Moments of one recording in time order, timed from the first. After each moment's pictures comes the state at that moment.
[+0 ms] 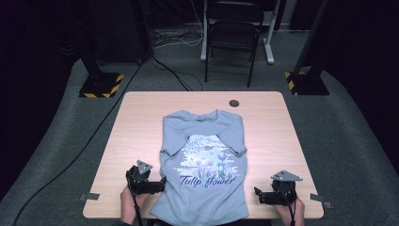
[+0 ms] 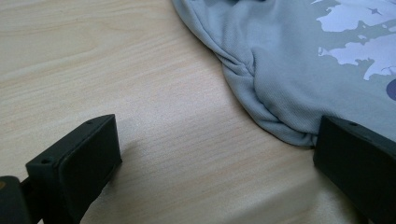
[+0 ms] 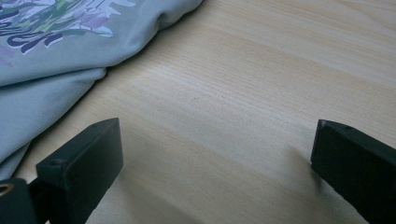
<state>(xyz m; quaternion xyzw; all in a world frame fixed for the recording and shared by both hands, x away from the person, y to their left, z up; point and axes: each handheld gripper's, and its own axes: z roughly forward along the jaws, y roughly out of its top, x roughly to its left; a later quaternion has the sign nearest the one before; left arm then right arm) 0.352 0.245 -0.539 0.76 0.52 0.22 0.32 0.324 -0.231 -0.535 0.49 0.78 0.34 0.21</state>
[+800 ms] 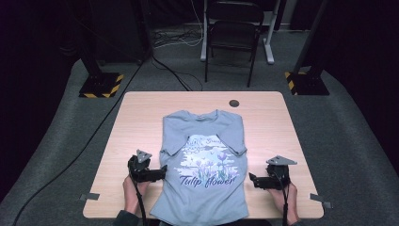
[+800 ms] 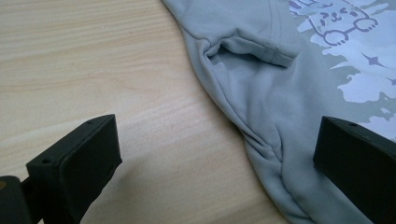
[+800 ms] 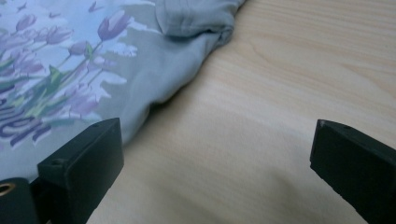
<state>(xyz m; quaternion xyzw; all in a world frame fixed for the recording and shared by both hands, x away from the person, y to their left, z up) 0.388 0.246 -0.532 0.74 0.53 0.23 0.36 0.369 -0.218 -0.519 0.49 0.76 0.37 0.19</state>
